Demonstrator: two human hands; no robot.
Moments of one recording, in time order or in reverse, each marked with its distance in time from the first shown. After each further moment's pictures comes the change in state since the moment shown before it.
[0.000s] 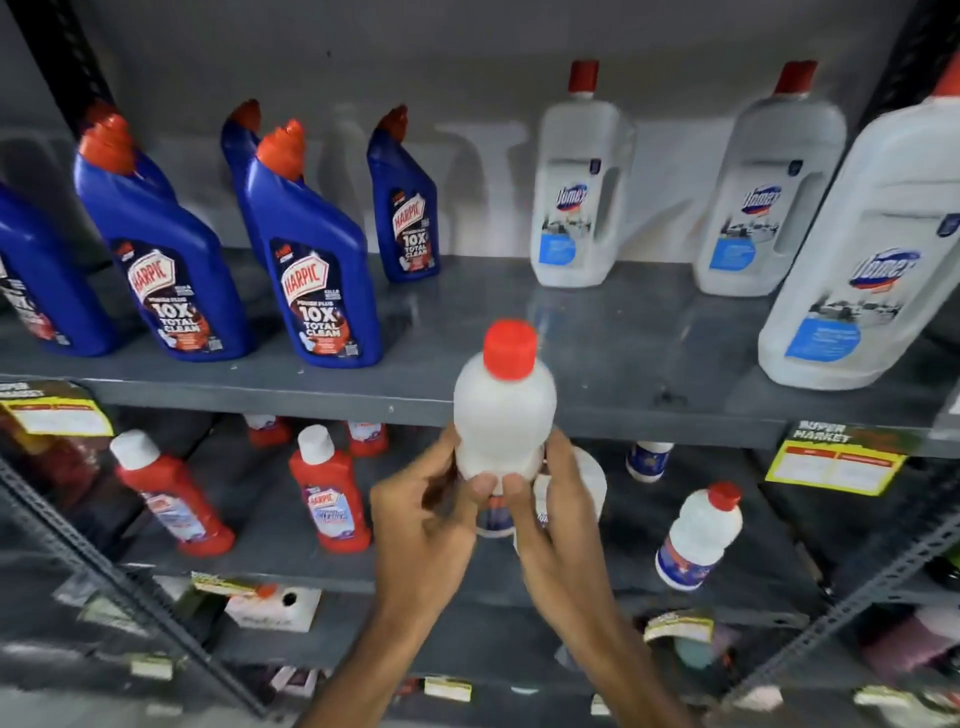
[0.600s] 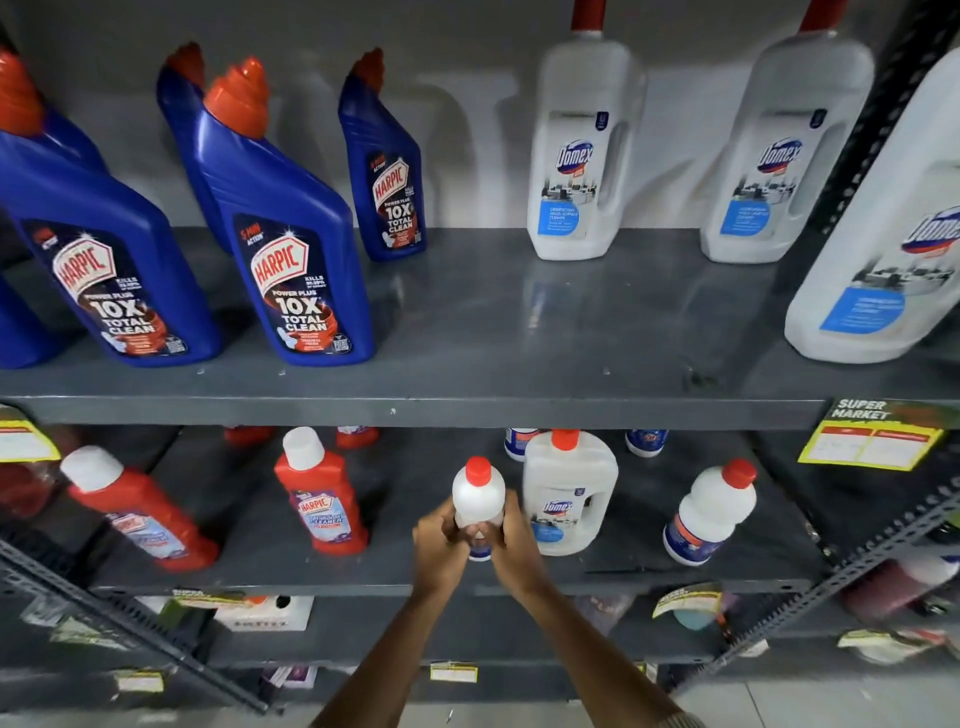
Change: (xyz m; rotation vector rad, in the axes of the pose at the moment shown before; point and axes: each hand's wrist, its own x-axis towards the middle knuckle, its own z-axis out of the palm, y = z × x) left_hand -0.014 -0.224 0.014 0.107 -0.104 -0.471; right_hand -0.018 0.232 0.060 -0.286 -0.081 0.477
